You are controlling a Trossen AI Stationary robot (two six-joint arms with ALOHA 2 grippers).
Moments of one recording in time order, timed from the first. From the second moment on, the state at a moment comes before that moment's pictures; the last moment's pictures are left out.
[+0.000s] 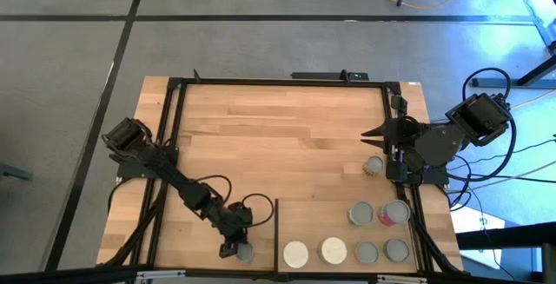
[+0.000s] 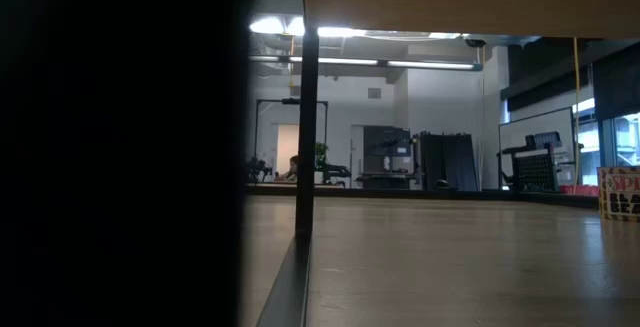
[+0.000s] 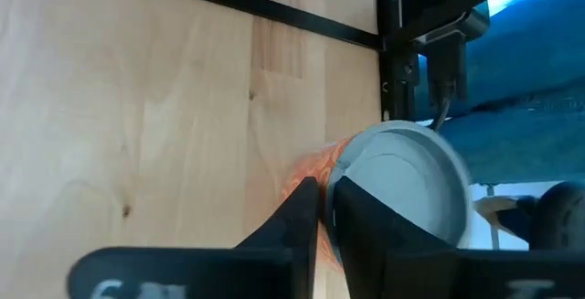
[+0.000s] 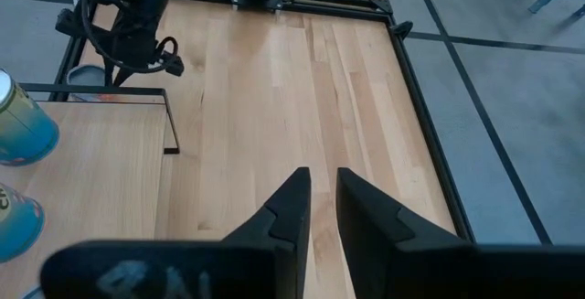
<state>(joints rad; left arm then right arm) -0.63 1.72 0.87 0.03 0.04 -0.83 0.58 1.34 1.99 -1.52 0.63 0.36</state>
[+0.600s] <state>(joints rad) -0.50 1.54 1.02 -0.38 0.04 -0.66 0.58 1.34 1.99 -1.52 0.63 0.36</state>
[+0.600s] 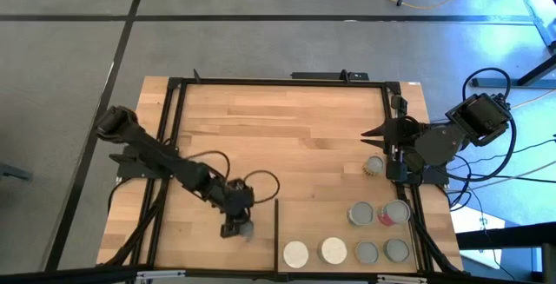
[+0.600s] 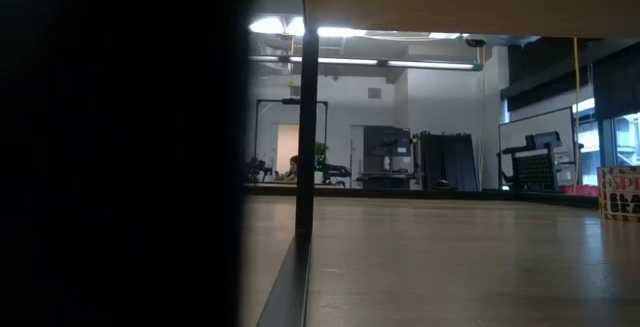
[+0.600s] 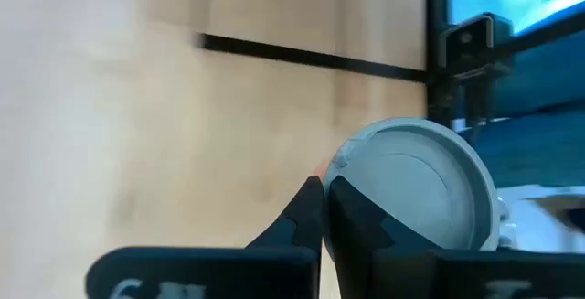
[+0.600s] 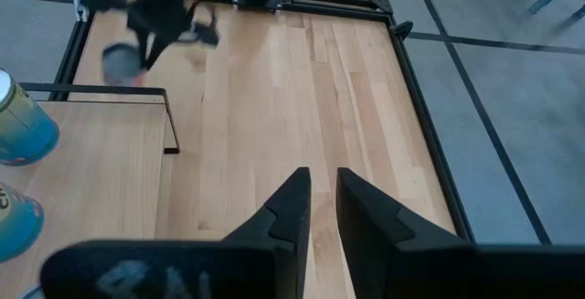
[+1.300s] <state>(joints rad) -0.24 1.42 1.66 -1.11 -0.20 -0.30 0.58 1.34 1.99 -1.52 0.63 0.37</state>
